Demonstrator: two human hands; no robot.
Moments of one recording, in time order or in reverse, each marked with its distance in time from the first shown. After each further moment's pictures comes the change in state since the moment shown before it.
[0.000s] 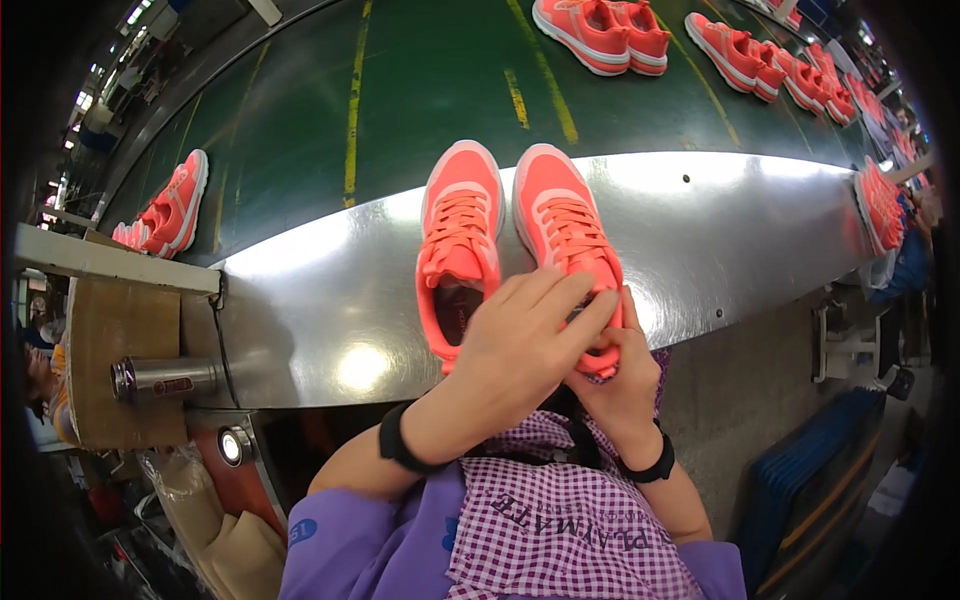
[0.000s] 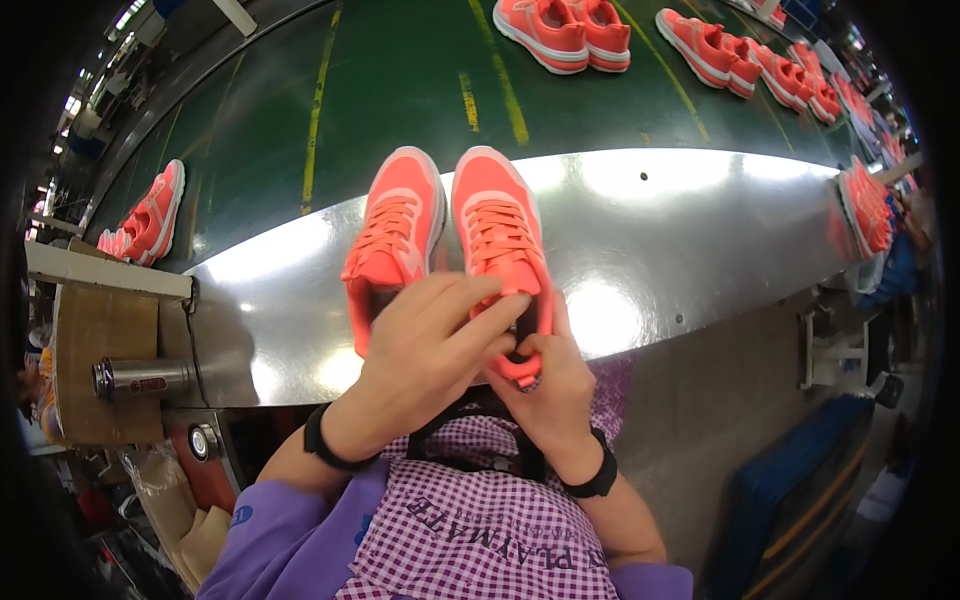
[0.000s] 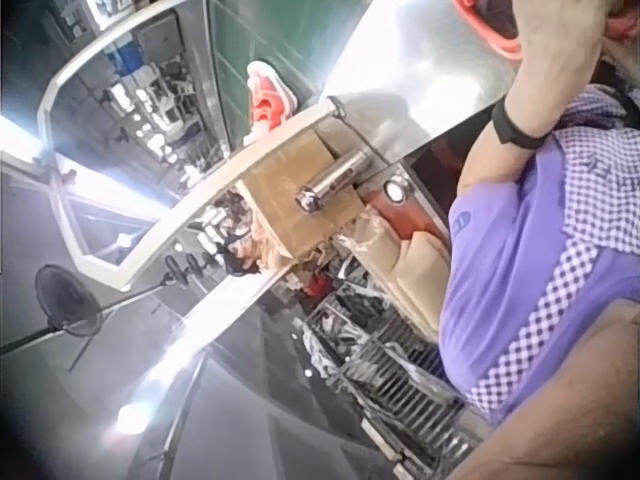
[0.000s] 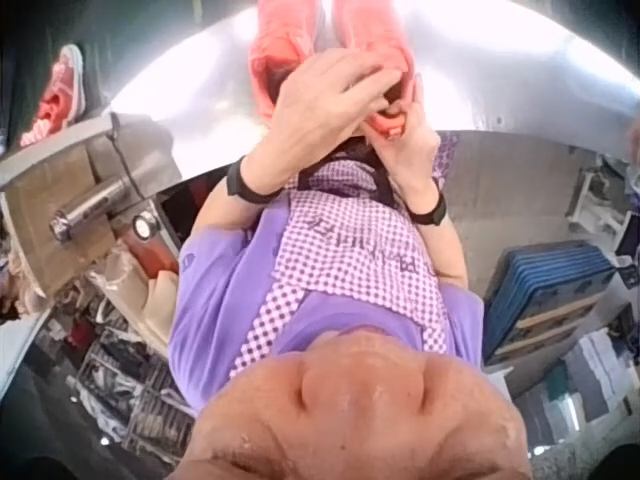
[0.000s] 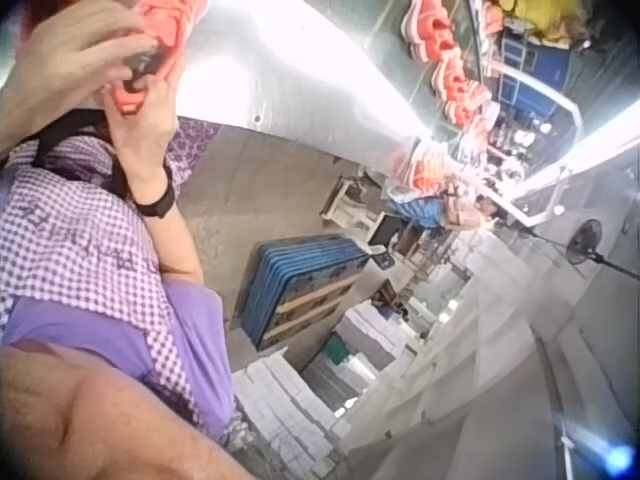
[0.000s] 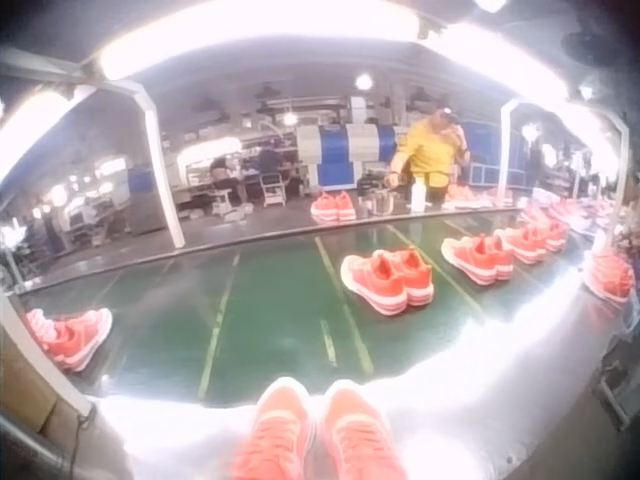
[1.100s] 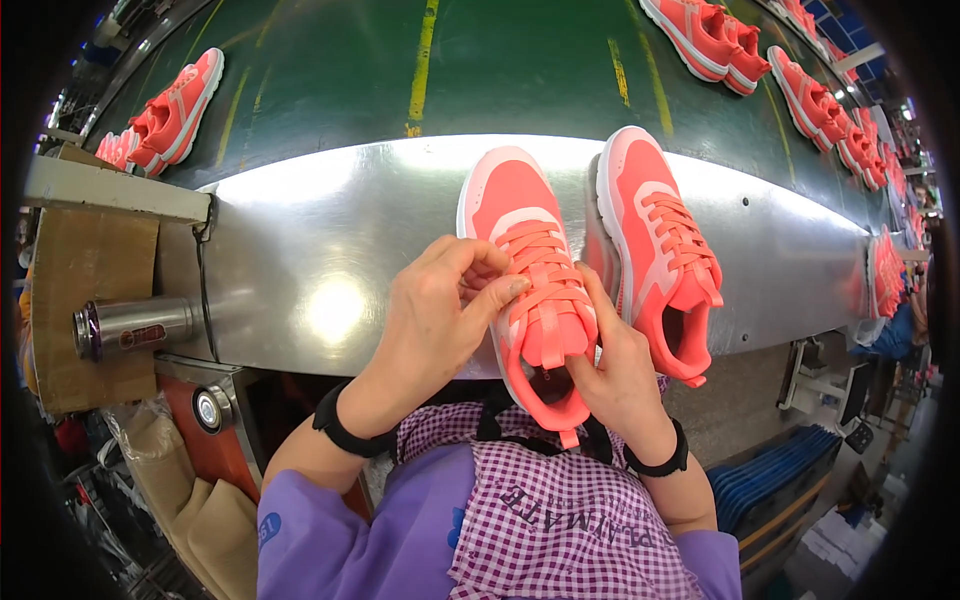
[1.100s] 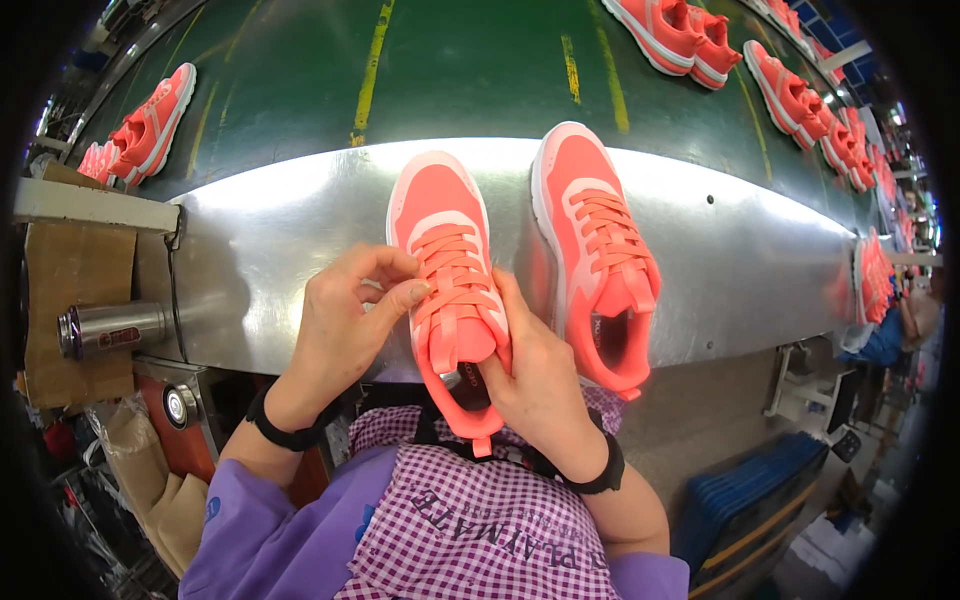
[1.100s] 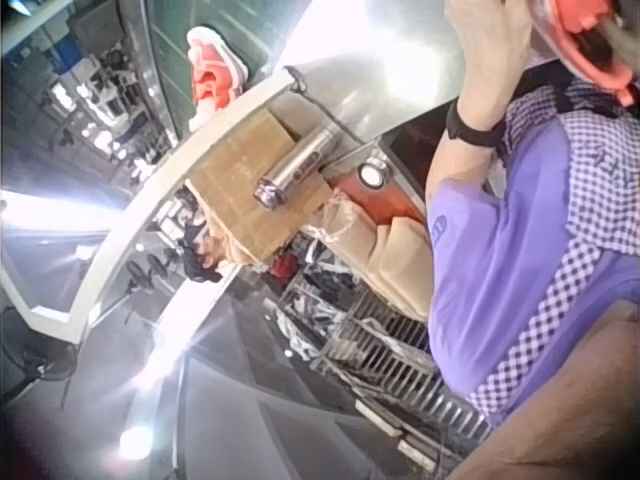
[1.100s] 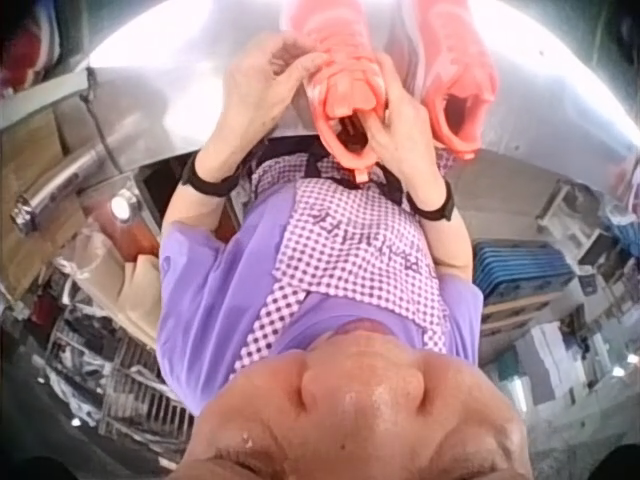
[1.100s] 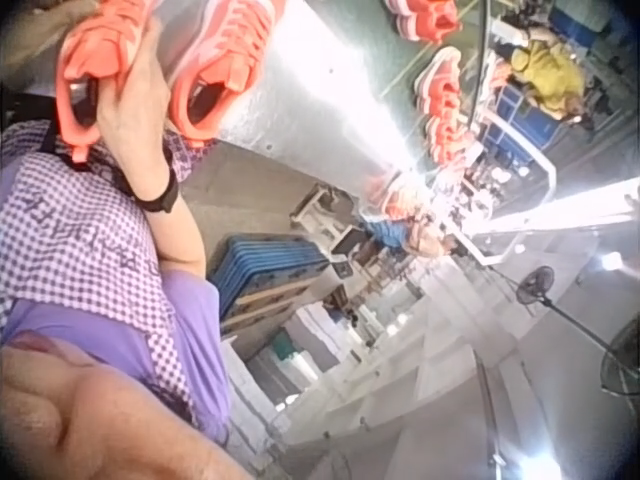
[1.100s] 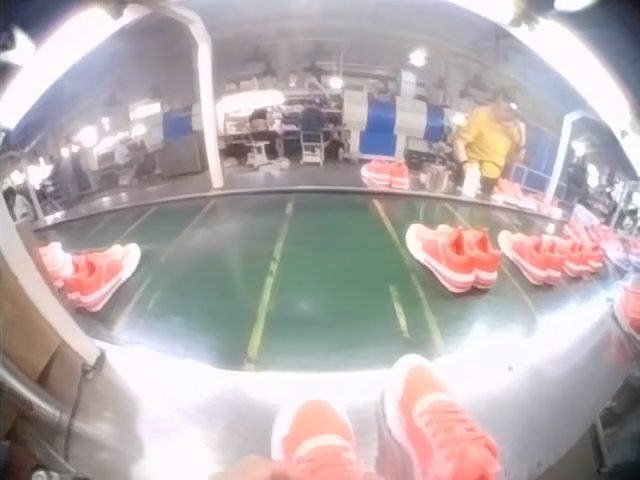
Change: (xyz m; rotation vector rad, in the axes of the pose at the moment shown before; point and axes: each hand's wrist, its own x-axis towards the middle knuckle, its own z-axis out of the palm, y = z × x) left_hand -0.078 -0.068 -0.050 -0.472 0.002 -0.881; right_hand 0.045 -0.061 0.042 0.144 -0.533 0.195
